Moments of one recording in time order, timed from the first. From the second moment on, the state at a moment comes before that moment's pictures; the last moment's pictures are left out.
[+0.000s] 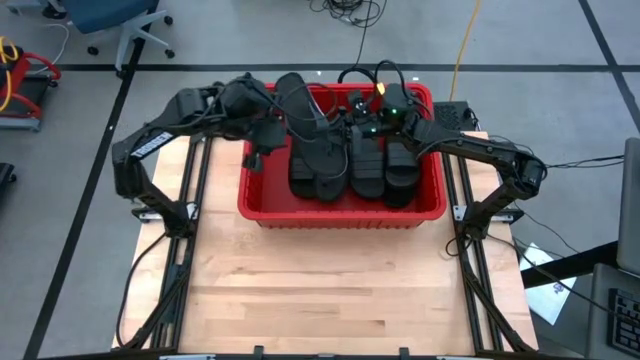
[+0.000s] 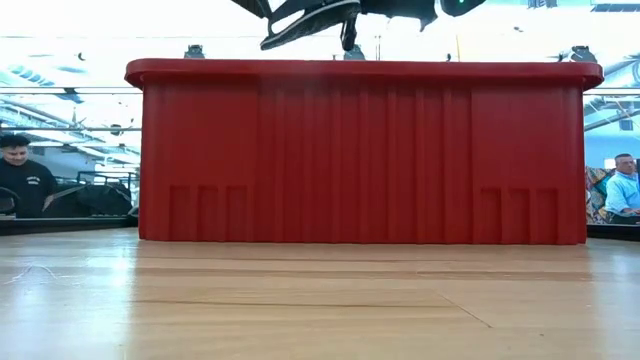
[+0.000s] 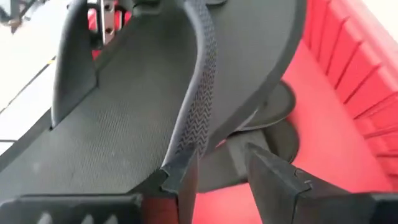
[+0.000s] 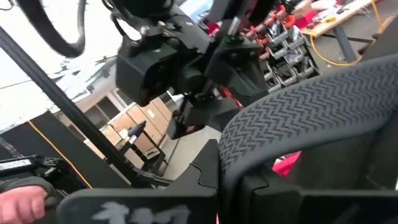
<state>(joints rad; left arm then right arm) 0.35 1.57 2.01 -1.26 0.02 0.84 -0.45 1.56 1.36 0.30 -0.63 0.66</state>
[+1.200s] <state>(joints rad) 0.25 1.67 2.07 -1.25 -0.06 0.85 -0.42 1.56 1.36 0.26 -0.60 0.63</state>
